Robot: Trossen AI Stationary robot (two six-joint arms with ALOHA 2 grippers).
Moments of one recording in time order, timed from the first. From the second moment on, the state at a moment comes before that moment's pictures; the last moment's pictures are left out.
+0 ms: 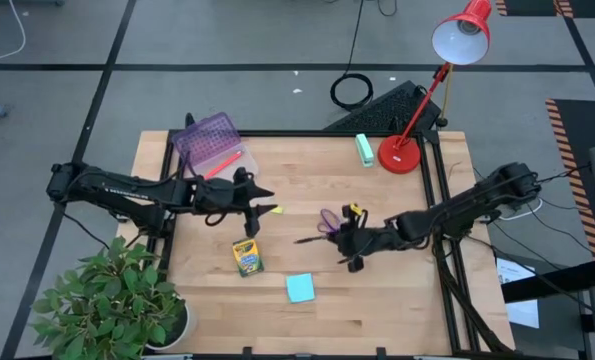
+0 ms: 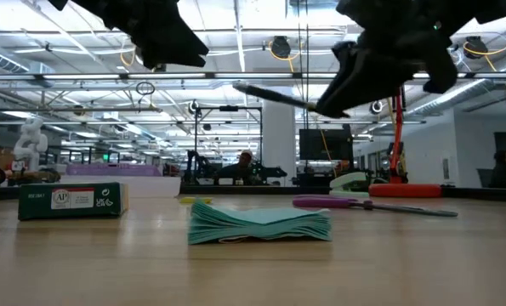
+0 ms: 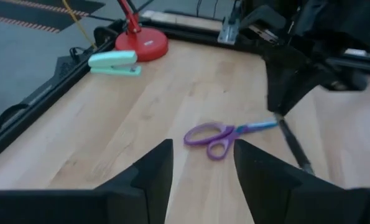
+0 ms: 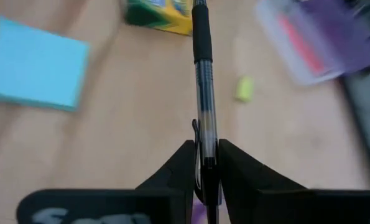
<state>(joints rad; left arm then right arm) -0.06 1.16 0.78 -0.07 -0.26 -0.19 0.32 1.41 0.74 -0.05 0.44 -0.20</state>
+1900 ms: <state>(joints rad) -0.05 1.73 1.25 -0.29 -0.21 -0.12 0.28 1.37 0.74 -0.04 0.71 -0.72</state>
